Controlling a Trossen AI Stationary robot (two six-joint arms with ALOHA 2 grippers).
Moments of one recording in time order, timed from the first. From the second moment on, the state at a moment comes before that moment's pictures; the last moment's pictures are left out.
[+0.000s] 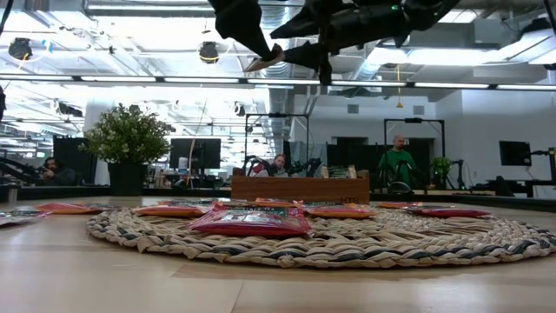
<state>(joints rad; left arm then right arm) -0.05 1.57 1.41 -0.60 -0.65 0.30 -0.21 1.52 1.03 0.24 -0.26 0.34</state>
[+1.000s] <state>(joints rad) -0.05 1.57 1.41 -0.60 -0.65 0.33 -0.23 1.52 1.04 0.18 -0.26 0.34</state>
